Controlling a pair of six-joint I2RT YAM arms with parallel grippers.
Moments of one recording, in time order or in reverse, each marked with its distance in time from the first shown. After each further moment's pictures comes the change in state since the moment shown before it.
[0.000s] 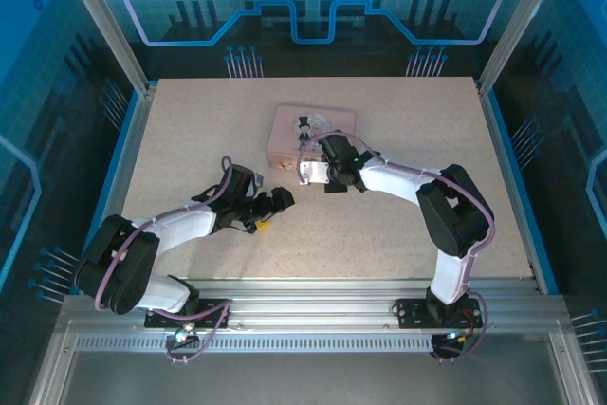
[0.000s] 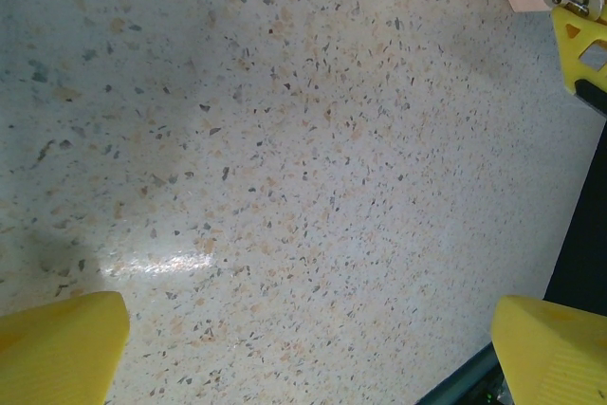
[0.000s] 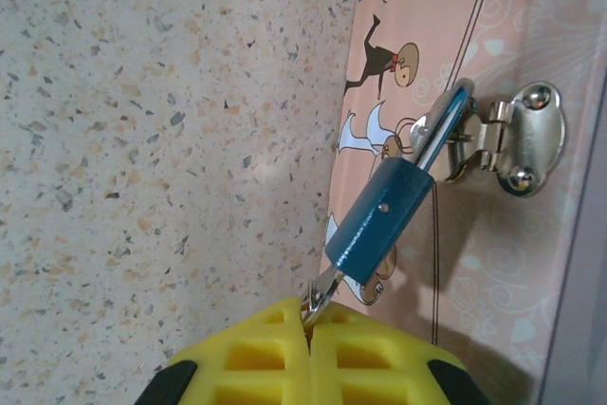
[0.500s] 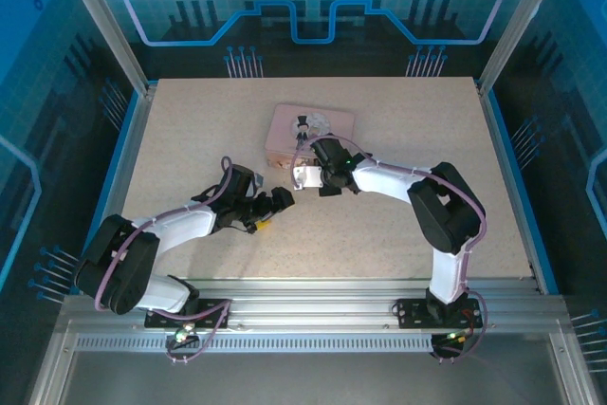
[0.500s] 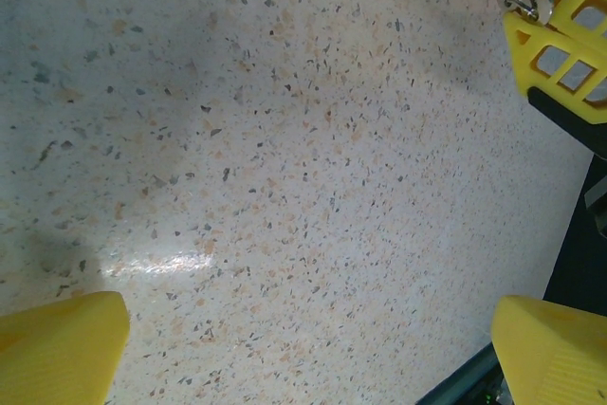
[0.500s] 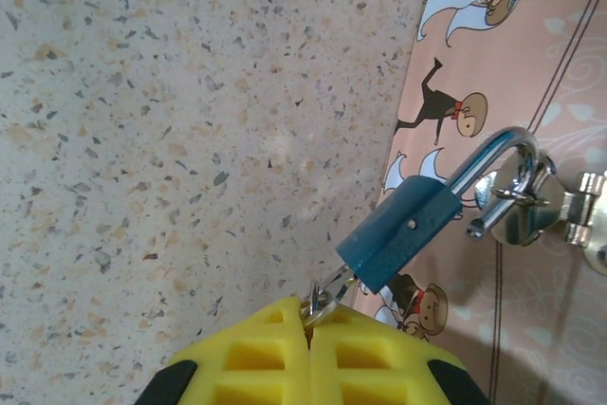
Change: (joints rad) left arm 0.003 0.000 0.000 0.000 0.000 -0.002; right arm 0.031 0.048 0.031 0.002 -0.019 -0.019
